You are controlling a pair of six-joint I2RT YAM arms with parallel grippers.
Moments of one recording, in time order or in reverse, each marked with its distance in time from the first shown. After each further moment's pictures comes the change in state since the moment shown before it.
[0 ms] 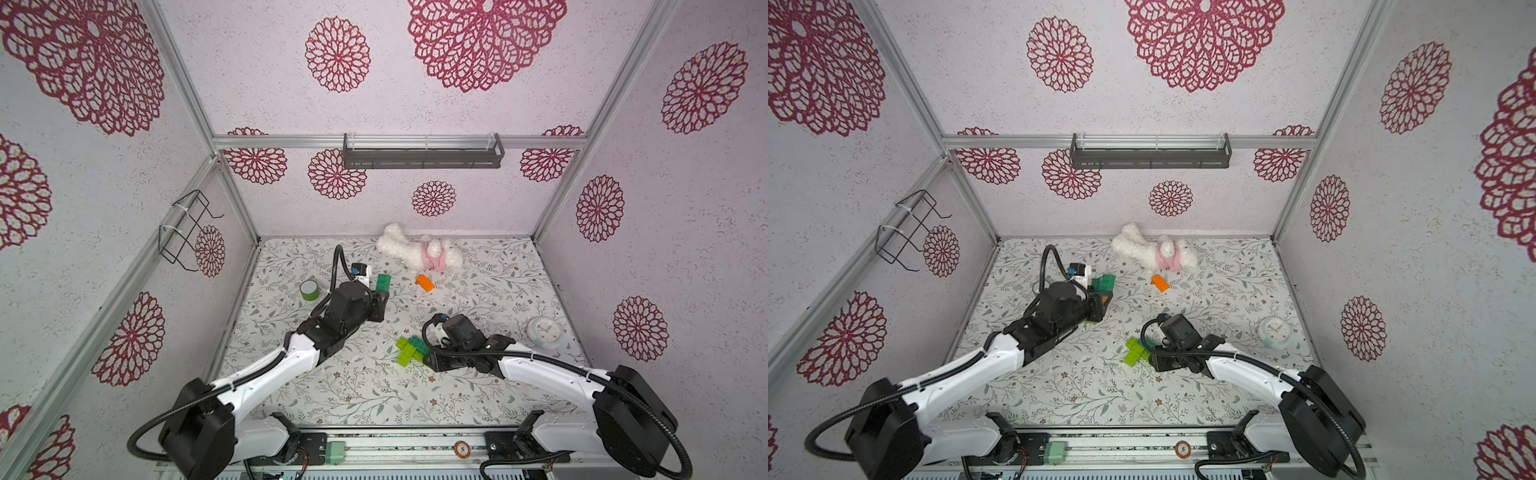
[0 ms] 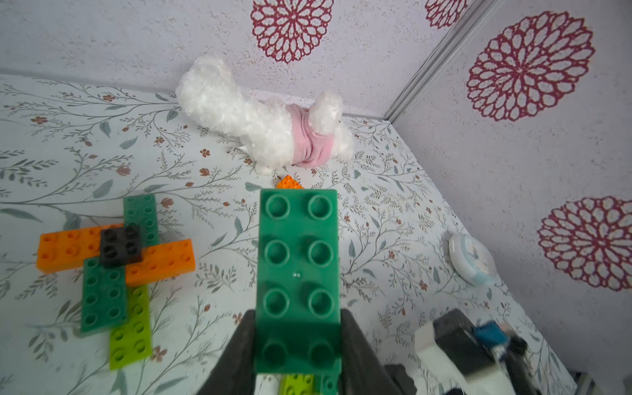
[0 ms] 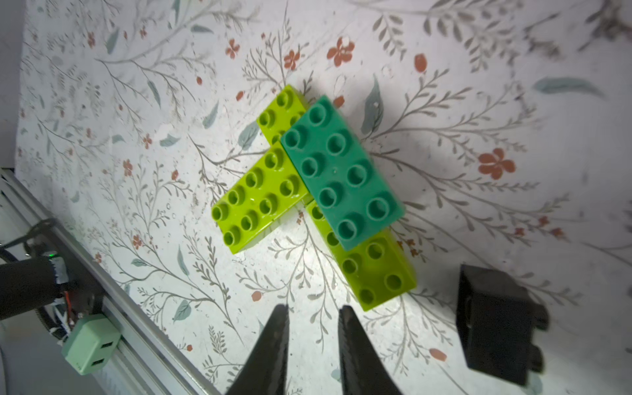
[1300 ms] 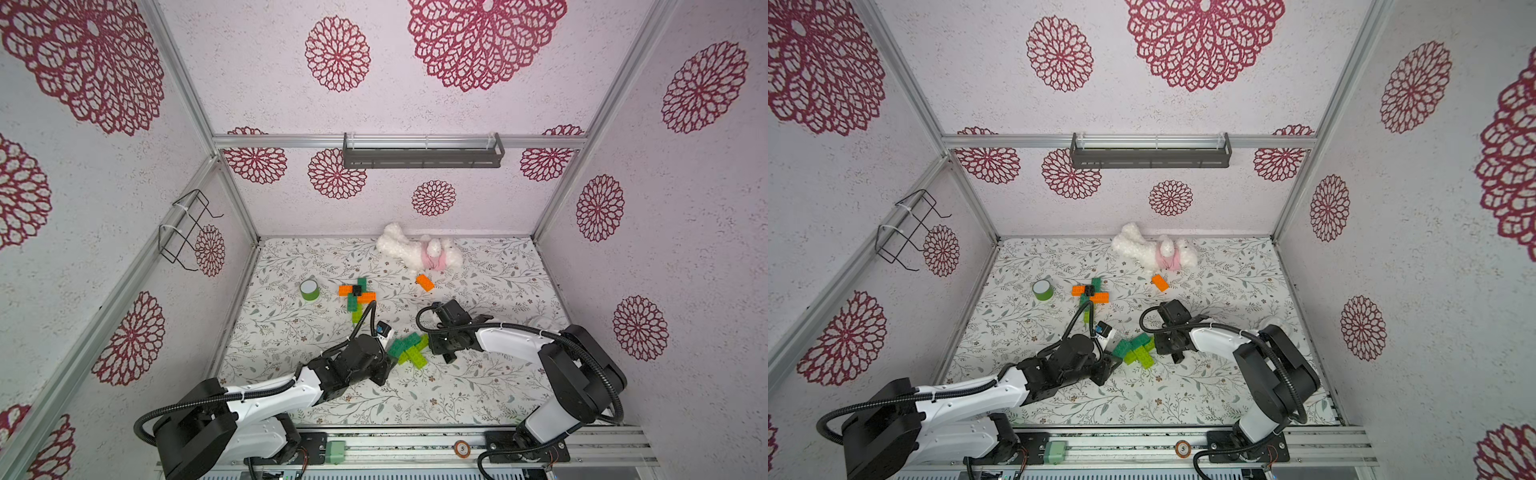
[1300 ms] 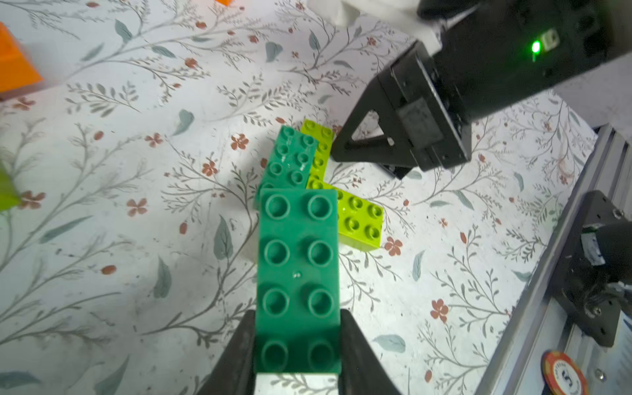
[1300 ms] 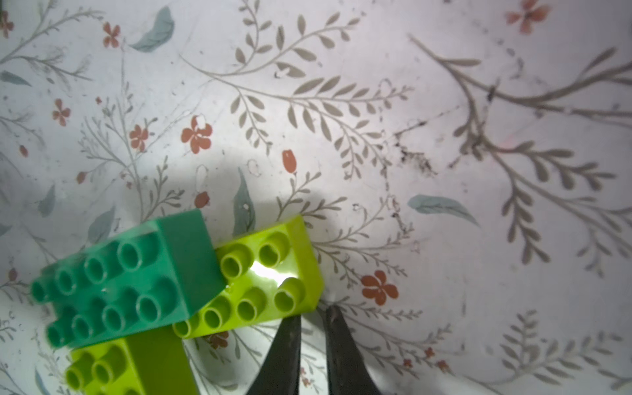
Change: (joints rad) left arm -0.285 0.045 -0.277 0.028 0.057 0.099; right arm -0.157 0.295 0.163 0.002 0.092 -0.154
